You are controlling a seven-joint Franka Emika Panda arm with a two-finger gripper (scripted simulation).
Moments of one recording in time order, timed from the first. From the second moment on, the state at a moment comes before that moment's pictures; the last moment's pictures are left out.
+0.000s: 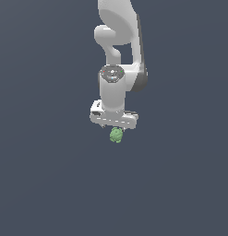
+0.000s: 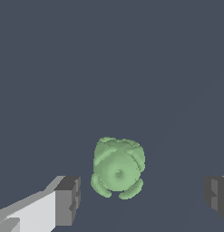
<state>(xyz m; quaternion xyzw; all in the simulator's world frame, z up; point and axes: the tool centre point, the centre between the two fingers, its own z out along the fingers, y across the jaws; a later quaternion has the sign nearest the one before) -0.016 0.000 0.130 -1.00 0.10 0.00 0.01</state>
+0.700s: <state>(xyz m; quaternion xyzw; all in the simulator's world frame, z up) -0.033 0.016 0.090 -0.99 0.16 0.00 0.00</state>
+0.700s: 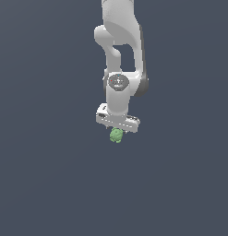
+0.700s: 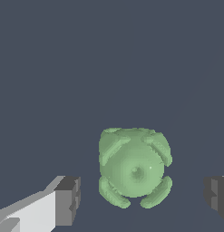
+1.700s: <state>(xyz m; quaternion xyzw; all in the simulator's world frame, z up) -0.034 0.017 0.040 -0.99 0.16 0.00 0.00</state>
